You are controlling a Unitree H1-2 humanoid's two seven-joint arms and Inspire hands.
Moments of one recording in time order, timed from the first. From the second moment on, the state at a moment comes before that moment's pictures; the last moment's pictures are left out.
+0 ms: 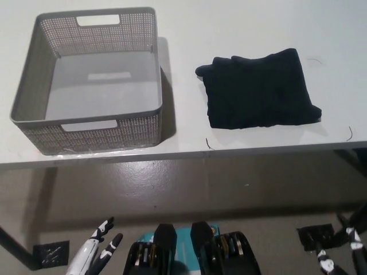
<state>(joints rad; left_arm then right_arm) -0.02 0.26 -0.16 0.39 0.33 -0.29 0.07 0.15 -0.26 0.08 0.14 -0.32 -0.34 -0.24</state>
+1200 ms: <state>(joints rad) -0.06 0.27 -0.15 0.40 0.34 -0.34 0.07 -0.56 -0.21 0.25 0.38 -0.84 0.05 -0.24</state>
